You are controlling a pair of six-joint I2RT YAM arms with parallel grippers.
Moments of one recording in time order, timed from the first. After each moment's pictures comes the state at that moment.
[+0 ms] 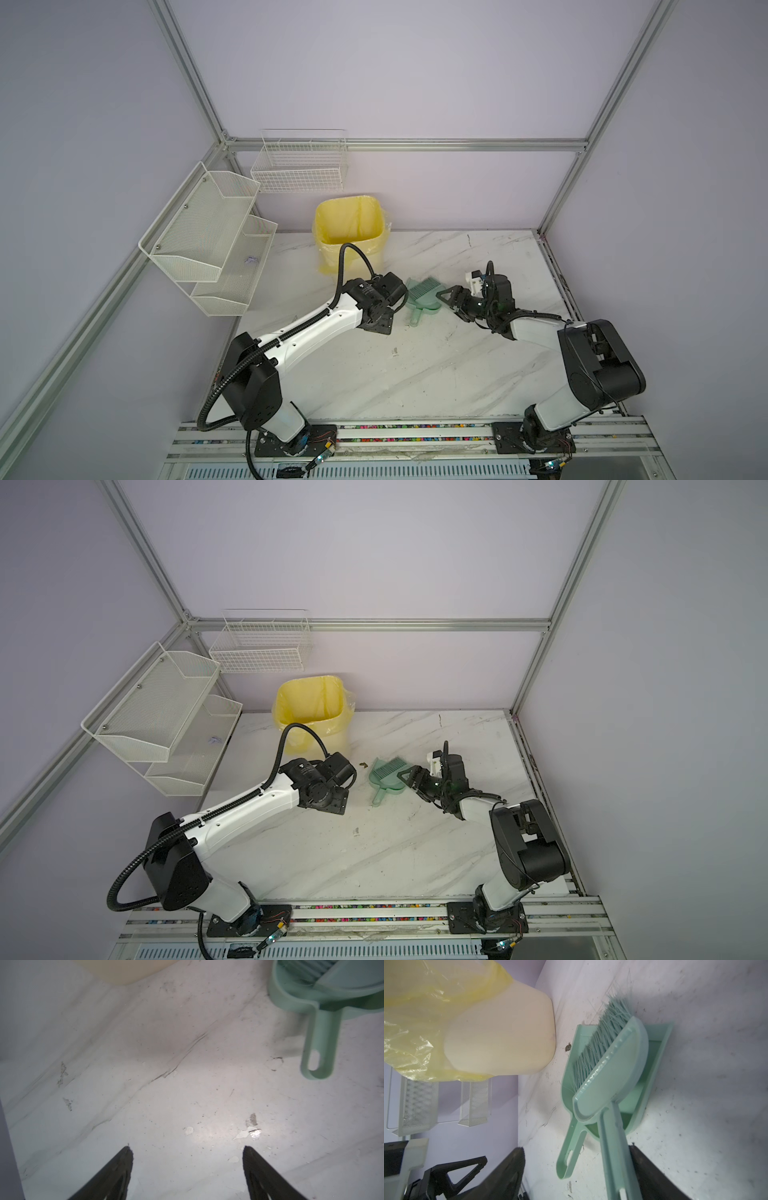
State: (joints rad) left arm -0.76 1.55 1.31 -1.12 -0.38 -0.60; right arm 0.28 1.57 0.68 0.31 -0.61 0.89
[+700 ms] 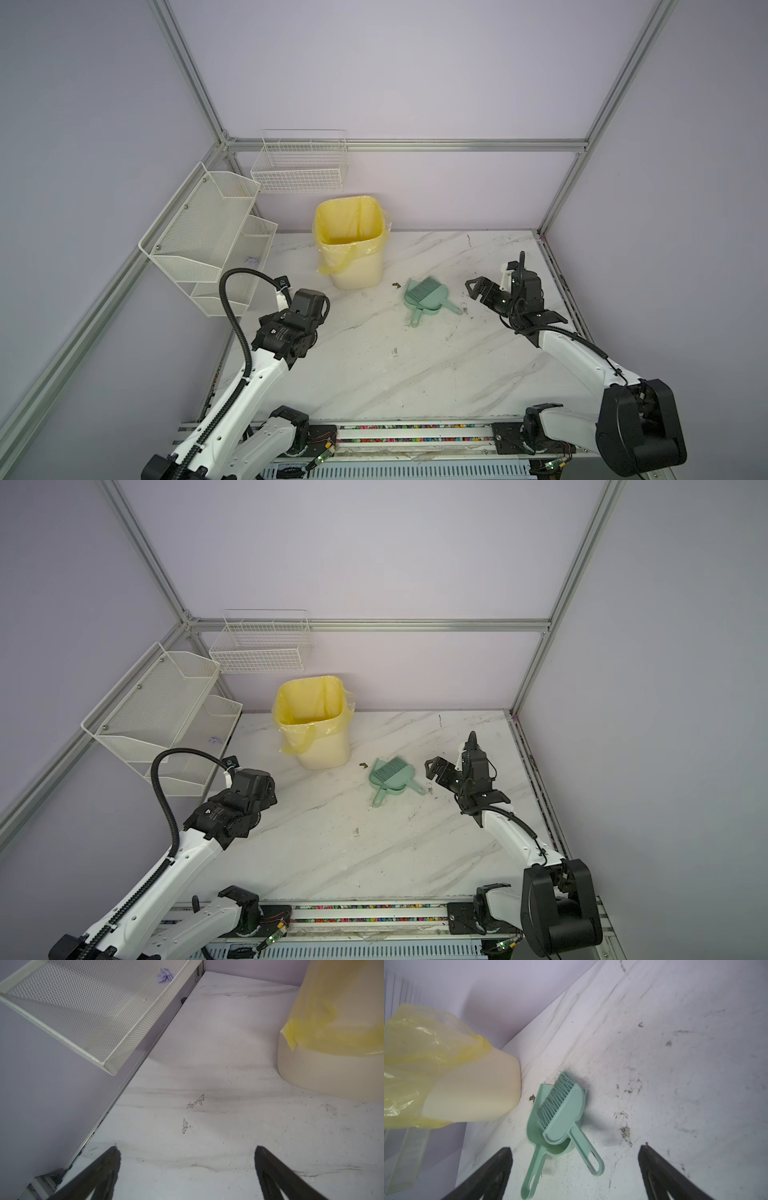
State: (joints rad) left arm -0.32 0.92 0.81 -0.75 -0.73 -0.51; right arm 0.18 1.21 0.70 -0.05 -0.22 0.68
